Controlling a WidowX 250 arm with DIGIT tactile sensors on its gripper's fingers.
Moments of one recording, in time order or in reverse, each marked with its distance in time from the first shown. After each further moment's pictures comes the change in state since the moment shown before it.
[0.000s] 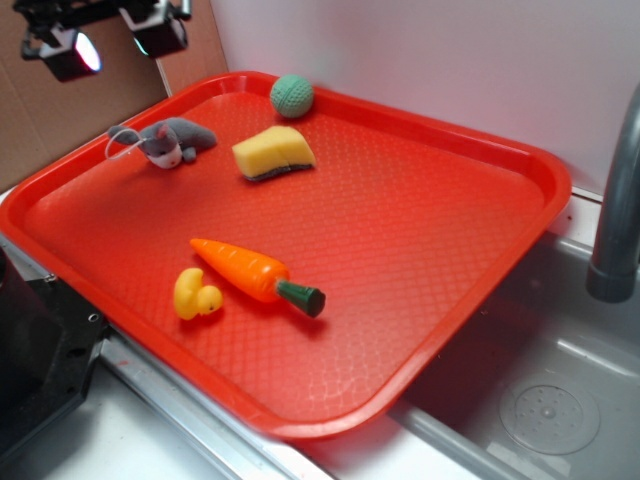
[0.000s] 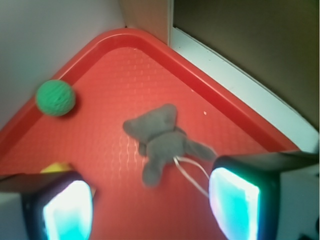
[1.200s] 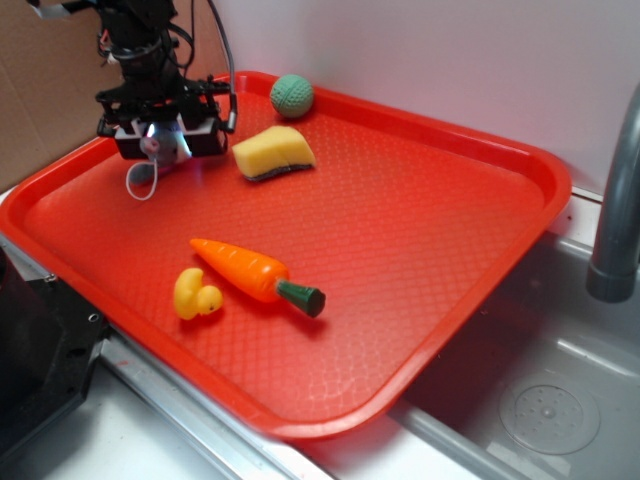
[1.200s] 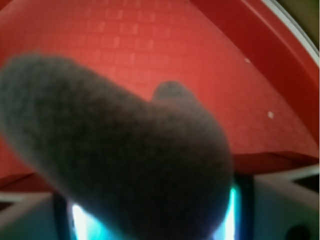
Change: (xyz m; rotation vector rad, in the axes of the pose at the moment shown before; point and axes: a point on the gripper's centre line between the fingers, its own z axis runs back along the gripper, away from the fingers) arm -0.004 0.003 -0.081 0.101 0.090 -0.110
